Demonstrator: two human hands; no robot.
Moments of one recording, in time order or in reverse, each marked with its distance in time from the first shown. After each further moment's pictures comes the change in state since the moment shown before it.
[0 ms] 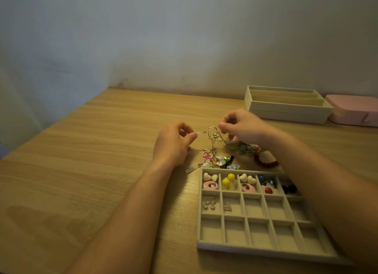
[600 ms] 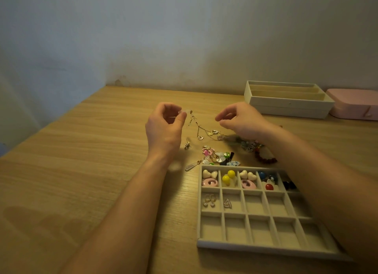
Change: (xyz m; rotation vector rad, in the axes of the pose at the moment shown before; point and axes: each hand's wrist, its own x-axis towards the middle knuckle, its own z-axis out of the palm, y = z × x) left_hand 0.003 0.004 -0.007 -0.438 0.298 0.117; right_hand 0.013 0.013 0.003 -0.022 0.108 -0.056
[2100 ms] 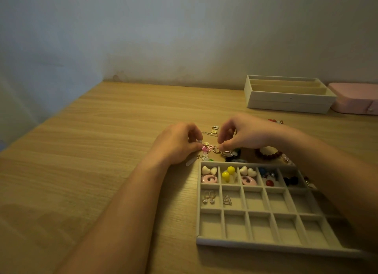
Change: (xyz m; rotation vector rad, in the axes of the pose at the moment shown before) left_hand -0.007 0.001 0.001 0.639 -0.663 0.042; right_hand -0.025 -0.007 -0.007 -0.249 -0.394 -0.046
